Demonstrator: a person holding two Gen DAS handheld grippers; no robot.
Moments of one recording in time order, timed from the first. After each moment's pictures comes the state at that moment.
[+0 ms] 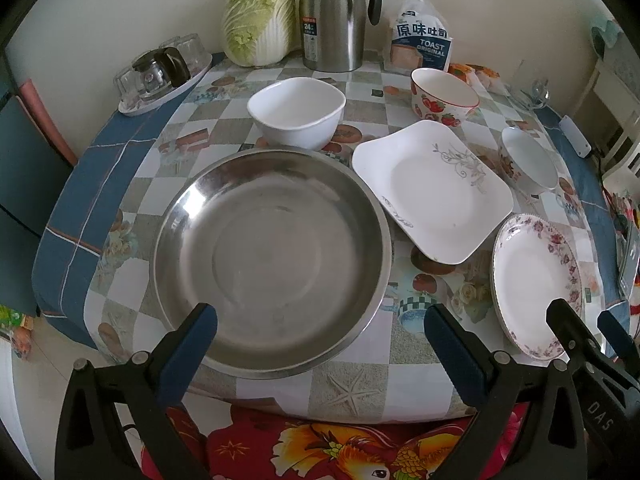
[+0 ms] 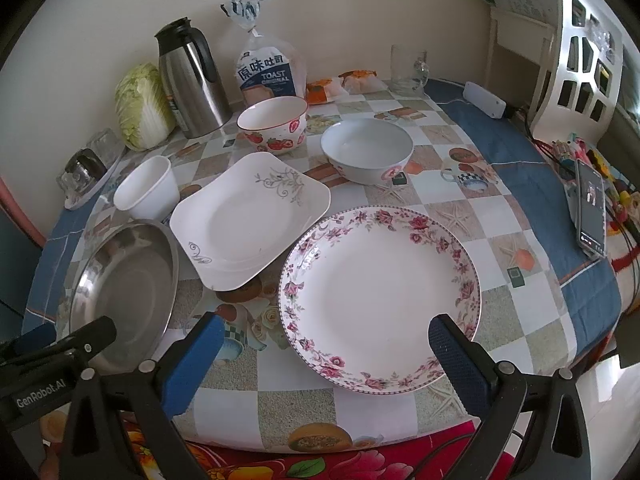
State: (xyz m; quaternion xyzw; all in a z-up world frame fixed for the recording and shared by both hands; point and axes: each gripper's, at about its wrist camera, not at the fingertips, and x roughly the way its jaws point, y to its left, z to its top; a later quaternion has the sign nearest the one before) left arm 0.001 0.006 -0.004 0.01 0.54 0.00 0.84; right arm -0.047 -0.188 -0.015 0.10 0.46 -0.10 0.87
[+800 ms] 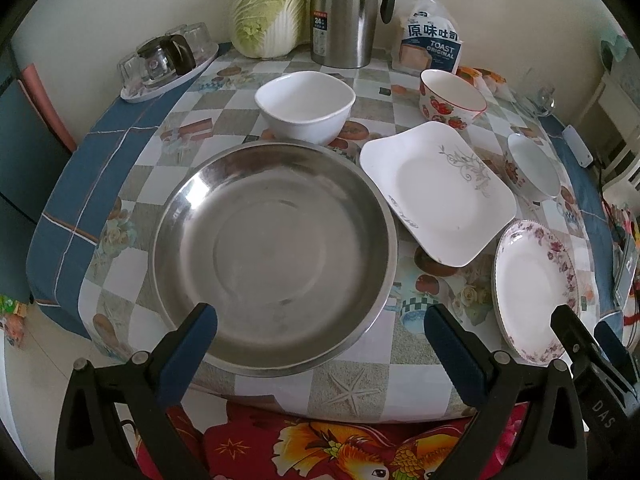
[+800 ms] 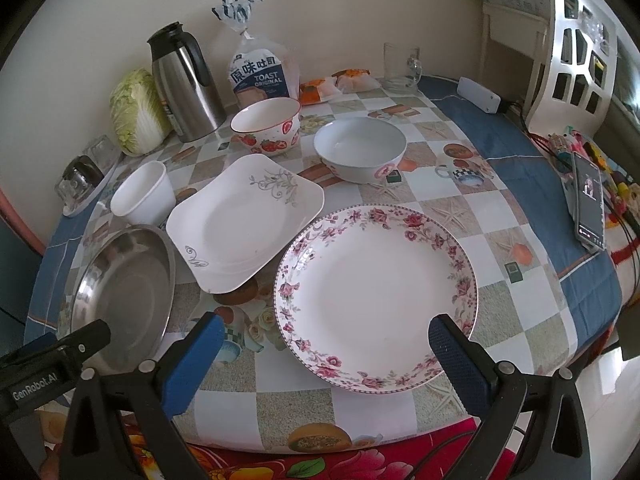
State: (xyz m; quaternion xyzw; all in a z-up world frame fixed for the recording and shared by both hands) left arm 0.004 0.017 -0.007 -0.01 0.54 0.00 0.84; right arm -0.047 -0.193 -0.013 0.11 0.47 -0.11 0.87
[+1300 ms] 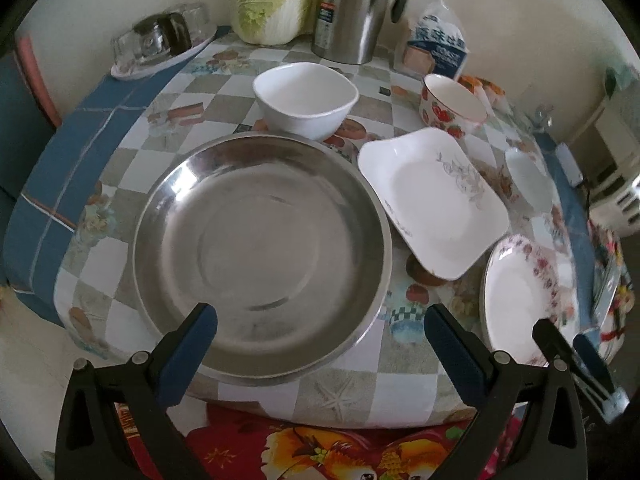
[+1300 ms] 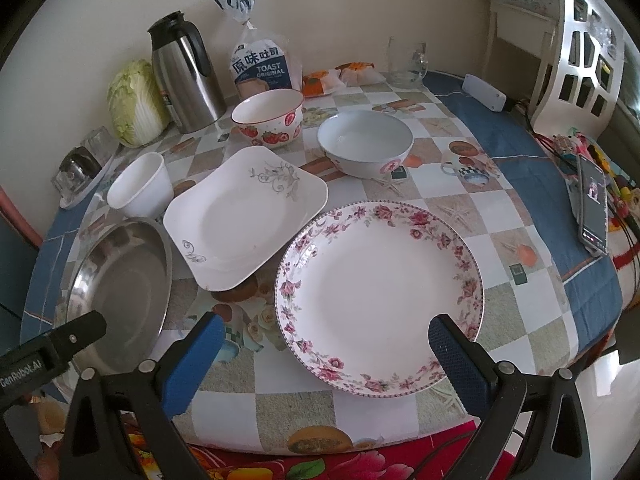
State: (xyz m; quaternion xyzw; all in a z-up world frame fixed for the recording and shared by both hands) left arm 0.019 0.035 -0.014 -0.08 0.56 -0.02 0.83; right arm -0.035 -0.190 -0.018 0.10 0.48 -0.11 0.87
